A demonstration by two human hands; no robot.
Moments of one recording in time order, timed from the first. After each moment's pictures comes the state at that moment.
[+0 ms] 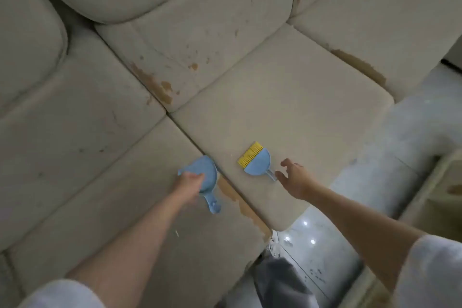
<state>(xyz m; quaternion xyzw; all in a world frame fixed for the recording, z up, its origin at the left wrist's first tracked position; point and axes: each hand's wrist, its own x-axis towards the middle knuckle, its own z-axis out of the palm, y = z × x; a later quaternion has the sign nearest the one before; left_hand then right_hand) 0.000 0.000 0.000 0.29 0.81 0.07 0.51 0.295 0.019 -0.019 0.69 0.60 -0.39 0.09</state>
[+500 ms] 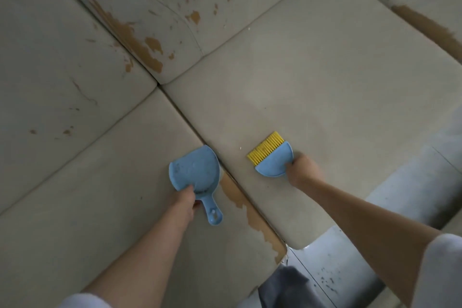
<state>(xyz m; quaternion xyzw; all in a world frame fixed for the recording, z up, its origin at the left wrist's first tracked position) -0.010 -0.001 -0.169 -0.12 0.79 0.25 0.54 0.263 0.076 -0.174 0.78 0.46 -0.42 0.09</state>
